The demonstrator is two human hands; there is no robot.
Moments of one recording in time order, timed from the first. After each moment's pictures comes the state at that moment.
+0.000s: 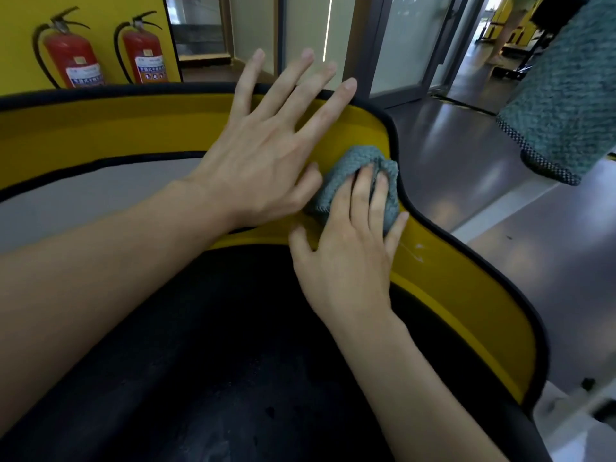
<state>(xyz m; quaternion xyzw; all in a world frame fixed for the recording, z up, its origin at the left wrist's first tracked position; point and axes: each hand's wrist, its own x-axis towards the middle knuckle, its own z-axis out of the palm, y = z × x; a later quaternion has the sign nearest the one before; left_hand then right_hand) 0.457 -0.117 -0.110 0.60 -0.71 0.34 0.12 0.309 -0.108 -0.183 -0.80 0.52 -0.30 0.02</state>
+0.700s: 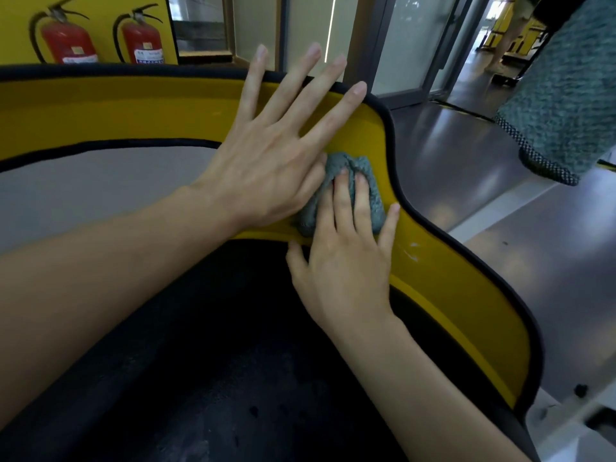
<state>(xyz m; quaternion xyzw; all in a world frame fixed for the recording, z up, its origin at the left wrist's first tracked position) 0.446 -0.122 -0.129 0.59 -0.70 0.38 0.15 0.296 -0.114 -0.198 -0.85 0.47 -0.23 -0.07</state>
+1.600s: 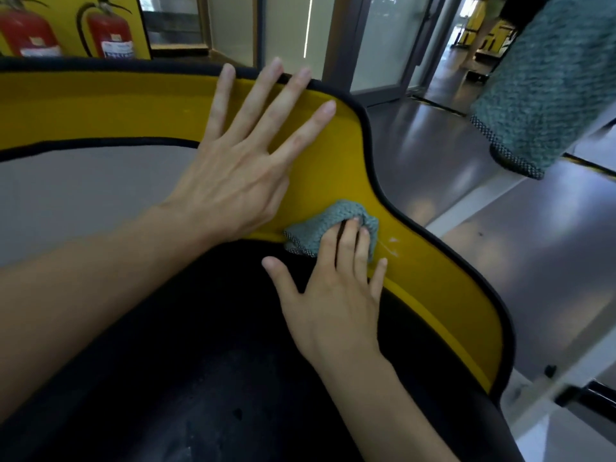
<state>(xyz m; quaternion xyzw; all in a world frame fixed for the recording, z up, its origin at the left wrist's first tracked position) 0.453 -0.120 -0.148 0.57 -0.70 0.39 0.16 0.274 -0.090 -0.205 -0.81 0.57 -0.10 0.11</state>
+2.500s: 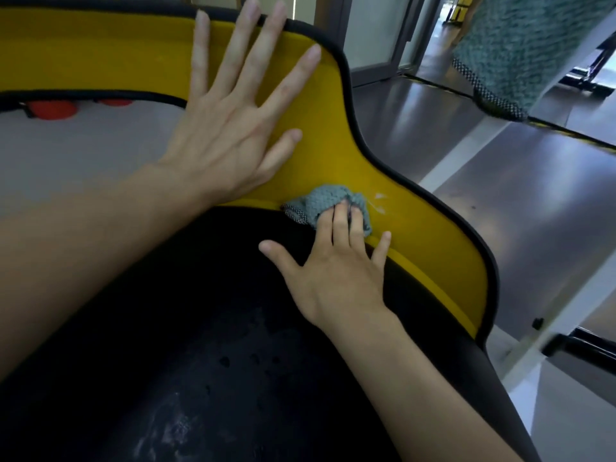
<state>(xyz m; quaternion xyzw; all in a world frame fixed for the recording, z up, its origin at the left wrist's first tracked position) 0.435 -0.124 -0.152 0.60 -0.69 0.38 0.16 0.253 -0.092 -0.214 -0.82 0.57 0.00 0.09</state>
